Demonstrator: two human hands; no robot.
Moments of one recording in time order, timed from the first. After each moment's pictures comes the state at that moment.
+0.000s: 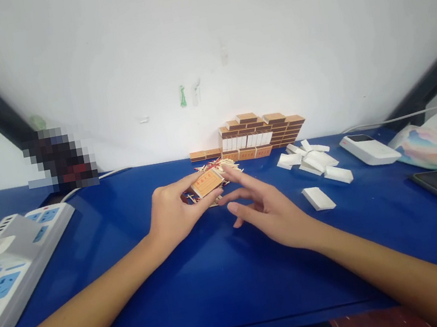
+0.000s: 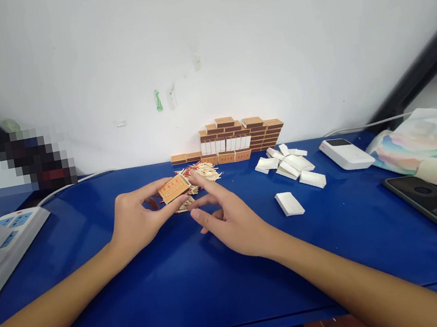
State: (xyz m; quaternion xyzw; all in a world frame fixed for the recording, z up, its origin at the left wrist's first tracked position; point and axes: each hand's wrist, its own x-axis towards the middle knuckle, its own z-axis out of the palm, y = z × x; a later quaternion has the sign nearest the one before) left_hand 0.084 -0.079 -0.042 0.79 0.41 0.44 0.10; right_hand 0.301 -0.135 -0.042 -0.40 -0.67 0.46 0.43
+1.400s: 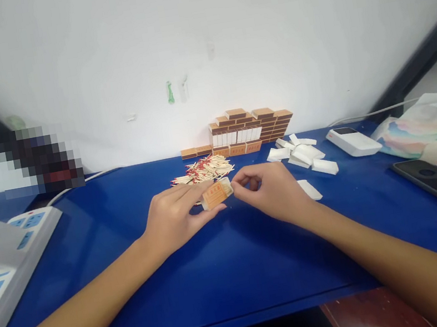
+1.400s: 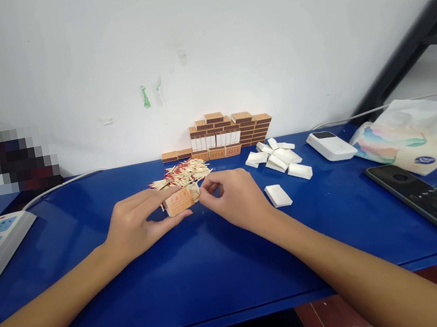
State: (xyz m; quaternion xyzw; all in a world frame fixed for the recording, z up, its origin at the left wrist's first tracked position) left_hand 0.087 -0.079 -0.050 0.87 0.22 0.43 -0.11; right_hand 0.323 -0.116 -0.034 -0.54 -0.74 0.11 0.39
